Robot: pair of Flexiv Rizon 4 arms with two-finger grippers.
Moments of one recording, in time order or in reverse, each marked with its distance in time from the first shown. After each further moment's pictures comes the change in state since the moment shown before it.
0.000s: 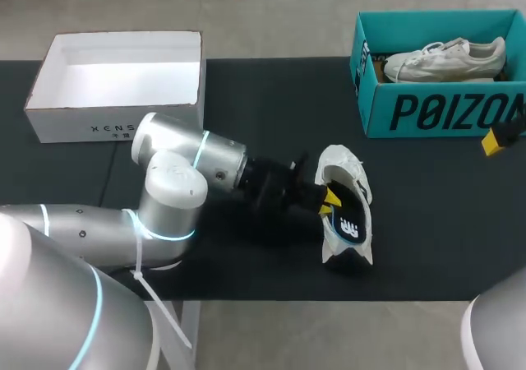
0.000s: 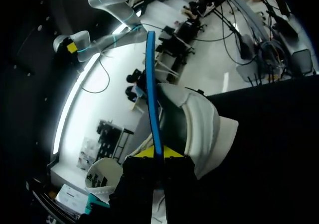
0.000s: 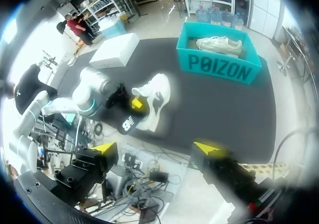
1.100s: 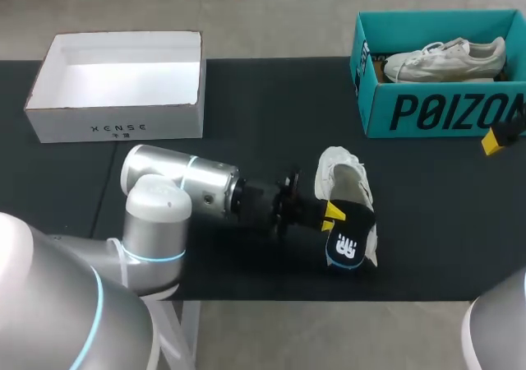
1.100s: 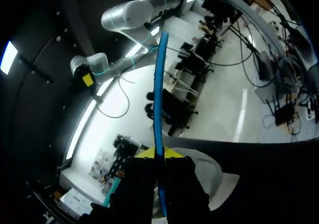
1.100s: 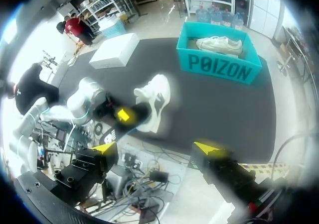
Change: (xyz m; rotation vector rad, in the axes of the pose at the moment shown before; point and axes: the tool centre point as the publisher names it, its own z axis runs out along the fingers) left arm -0.015 -0.085 -0.003 0.154 -0.183 -0.042; right arm 0.000 0.000 0.000 0.001 0.000 0.001
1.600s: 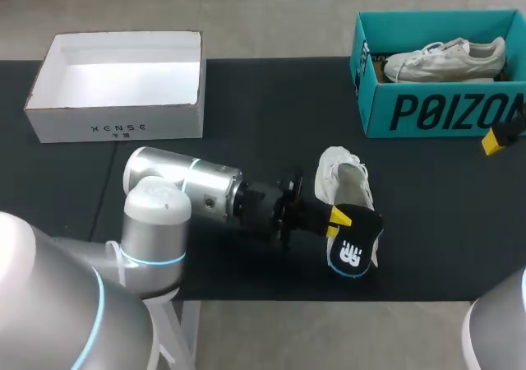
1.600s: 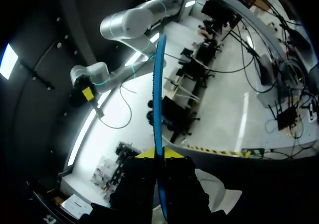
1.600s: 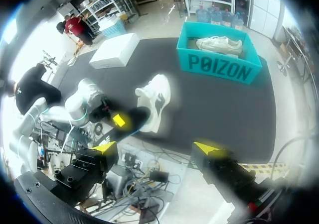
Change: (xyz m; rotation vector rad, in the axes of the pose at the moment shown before) left arm -0.006 -0.030 0.010 0.058 -0.014 0.017; right arm 0.000 0.000 0.000 0.000 0.000 0.001
